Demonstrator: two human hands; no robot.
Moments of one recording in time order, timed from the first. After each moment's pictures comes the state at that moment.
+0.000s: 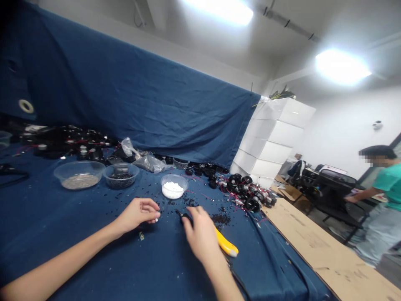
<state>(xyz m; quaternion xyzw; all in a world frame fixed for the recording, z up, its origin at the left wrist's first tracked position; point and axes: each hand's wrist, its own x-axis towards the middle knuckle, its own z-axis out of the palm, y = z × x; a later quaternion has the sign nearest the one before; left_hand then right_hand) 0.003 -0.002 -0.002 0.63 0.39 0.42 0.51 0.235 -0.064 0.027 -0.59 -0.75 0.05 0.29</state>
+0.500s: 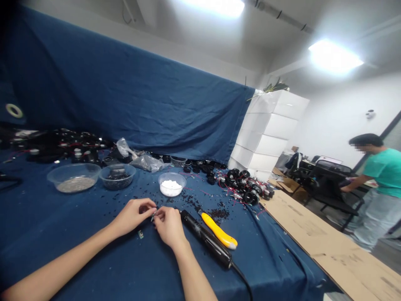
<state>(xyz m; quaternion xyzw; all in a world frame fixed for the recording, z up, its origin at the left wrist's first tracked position) -0.005 0.000 -0.002 0.77 0.43 0.38 0.29 0.161 -0.021 -0.018 -0.49 -0.74 0.26 0.37</state>
